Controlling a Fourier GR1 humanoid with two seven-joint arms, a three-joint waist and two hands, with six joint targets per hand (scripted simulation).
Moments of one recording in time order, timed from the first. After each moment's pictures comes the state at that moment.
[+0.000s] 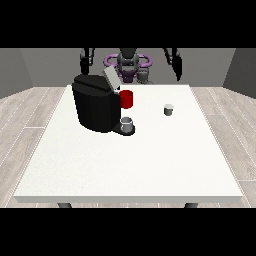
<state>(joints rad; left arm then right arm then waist) 0.02 0.11 0.04 -1.54 -0.03 0.00 -0.04 0.03 -0.08 0.03 -1.56 -0.01 0.03 0.01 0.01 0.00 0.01</state>
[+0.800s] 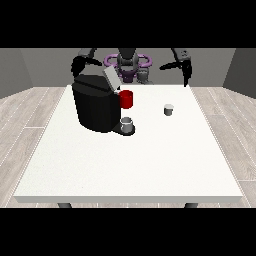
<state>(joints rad) -0.19 0.32 0.16 -1.35 0.00 -0.17 -0.11 -0.05 -0.03 -0.03 -1.58 -0.01 -0.08 -0.10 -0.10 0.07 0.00</state>
